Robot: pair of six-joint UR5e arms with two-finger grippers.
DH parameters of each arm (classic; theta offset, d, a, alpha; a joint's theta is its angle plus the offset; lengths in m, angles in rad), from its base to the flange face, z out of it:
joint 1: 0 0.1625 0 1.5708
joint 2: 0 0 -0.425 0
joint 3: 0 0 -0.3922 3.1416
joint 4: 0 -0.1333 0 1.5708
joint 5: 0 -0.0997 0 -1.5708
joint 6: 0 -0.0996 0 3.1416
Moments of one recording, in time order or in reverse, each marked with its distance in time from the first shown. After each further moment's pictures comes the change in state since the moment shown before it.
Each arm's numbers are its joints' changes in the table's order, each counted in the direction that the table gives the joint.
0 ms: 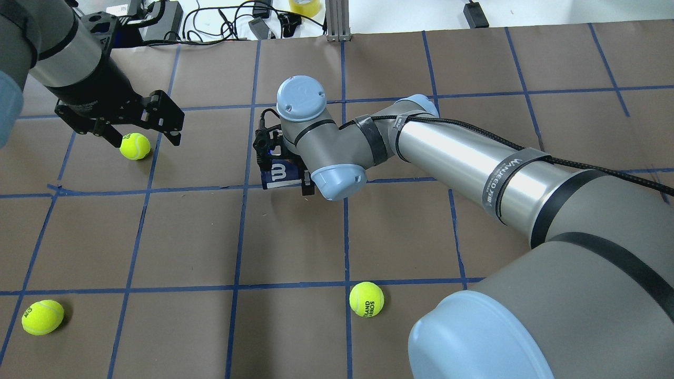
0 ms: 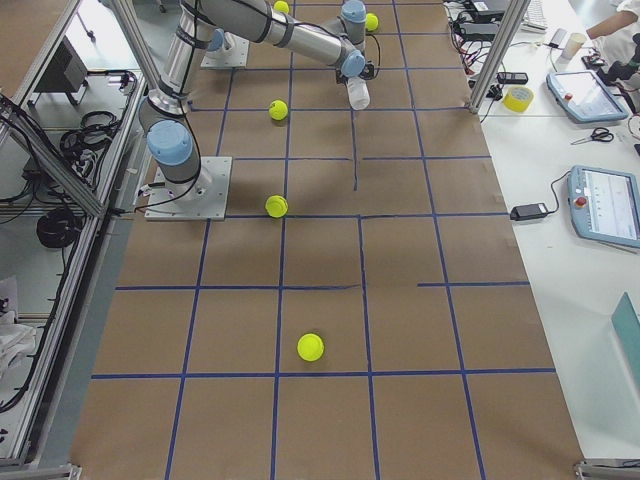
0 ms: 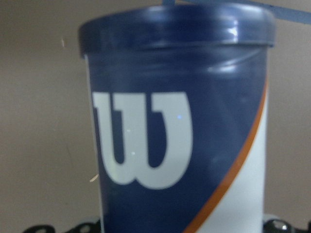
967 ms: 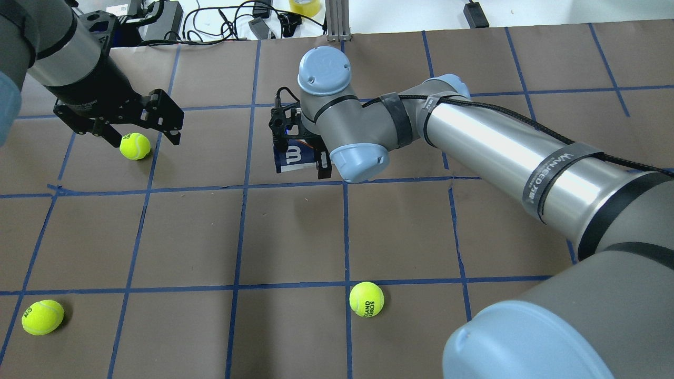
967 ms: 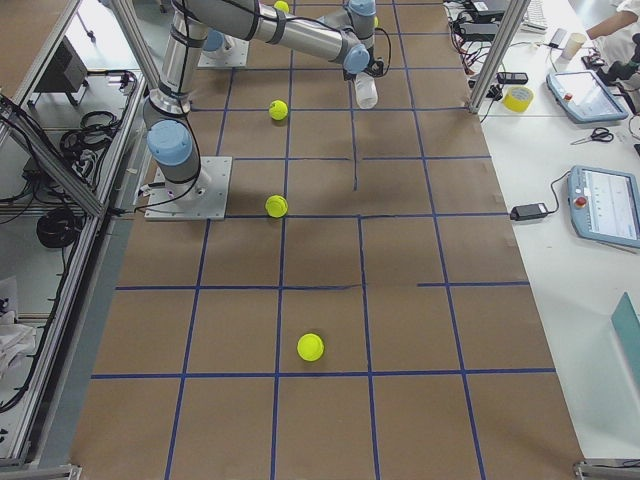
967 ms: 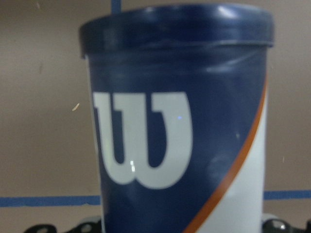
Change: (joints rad) left arm -0.001 0.004 0.002 0.003 -0.001 0.014; right arm -0.049 -0.072 0.011 -0.036 -0.004 0.092
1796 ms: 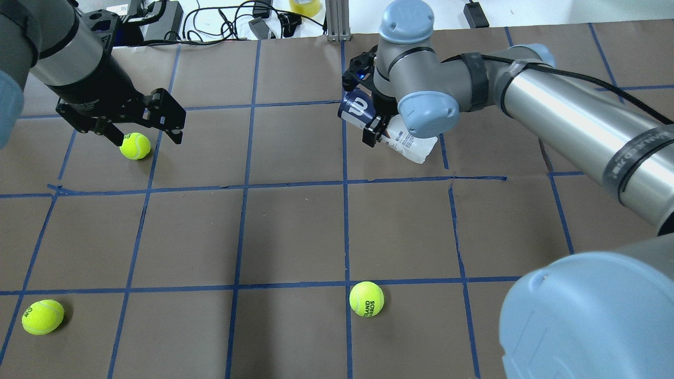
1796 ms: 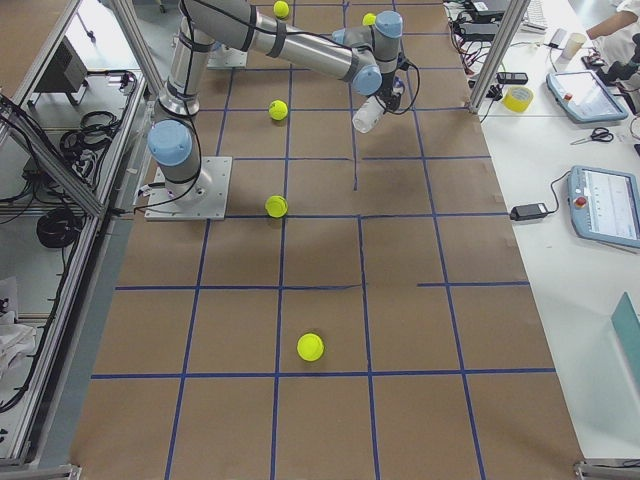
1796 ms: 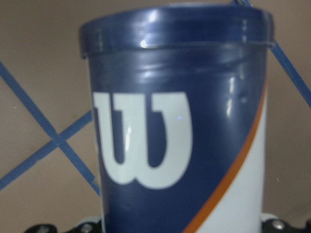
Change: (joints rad) left arm -0.003 -0.001 0.000 -0.006 0.004 -0.008; right arm -0.186 -0.073 0.003 -0.139 0.029 -0.507
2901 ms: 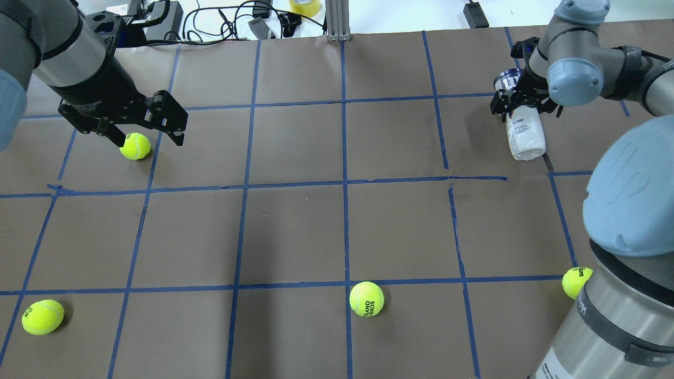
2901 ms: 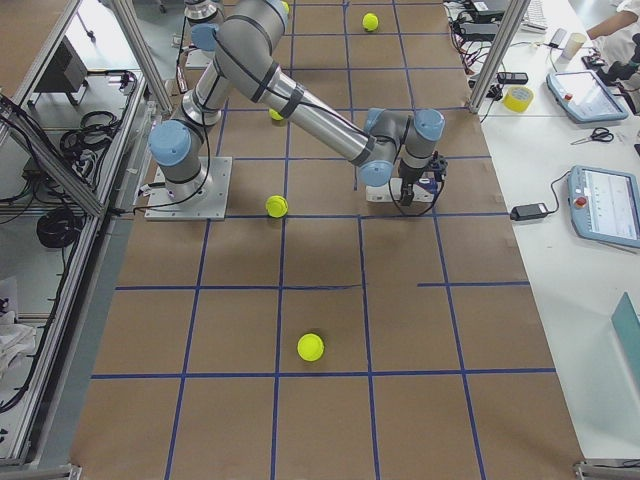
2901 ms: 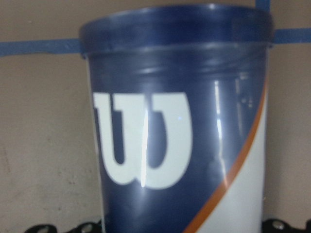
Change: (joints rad) left arm -0.008 -0.001 0.000 0.004 -0.001 -0.003; right arm -0.494 0.107 -0.049 -0.047 0.023 -0.499
